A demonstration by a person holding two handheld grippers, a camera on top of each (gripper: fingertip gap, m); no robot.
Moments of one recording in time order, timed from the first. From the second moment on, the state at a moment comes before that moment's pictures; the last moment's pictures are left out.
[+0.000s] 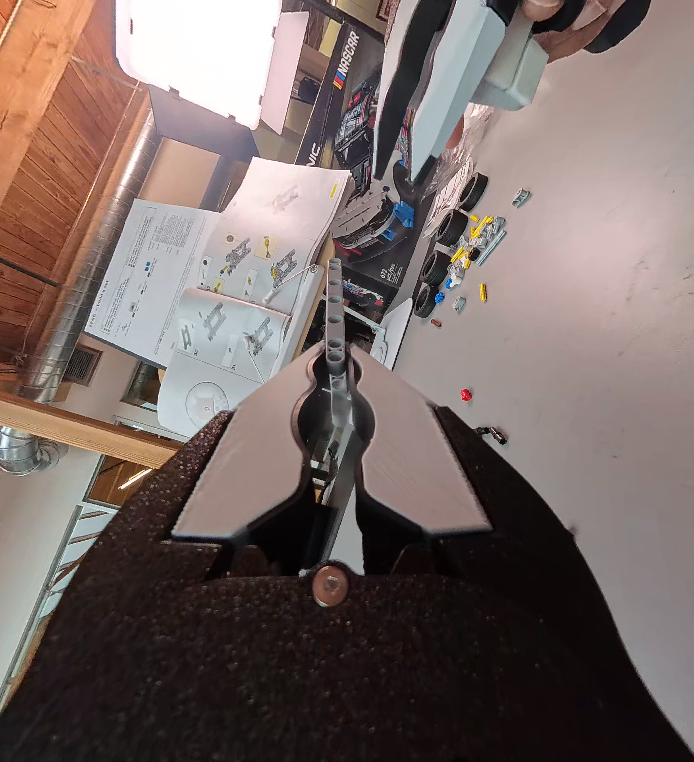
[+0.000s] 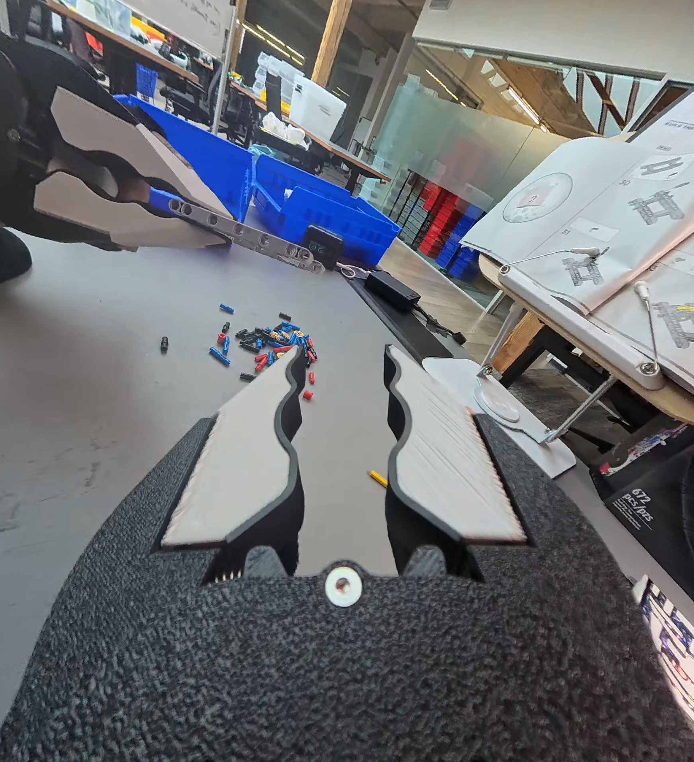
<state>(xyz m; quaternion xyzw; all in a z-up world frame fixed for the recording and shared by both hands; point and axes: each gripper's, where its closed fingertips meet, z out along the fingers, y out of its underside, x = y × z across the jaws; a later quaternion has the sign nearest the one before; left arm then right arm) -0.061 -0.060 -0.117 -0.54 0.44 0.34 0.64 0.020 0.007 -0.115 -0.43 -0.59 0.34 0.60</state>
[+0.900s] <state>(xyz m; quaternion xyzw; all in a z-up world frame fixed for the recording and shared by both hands) -0.295 -0.106 -0.031 -0.64 -0.10 0.10 0.75 0.030 0.049 -0.192 -0.58 -0.62 0.27 0.45</state>
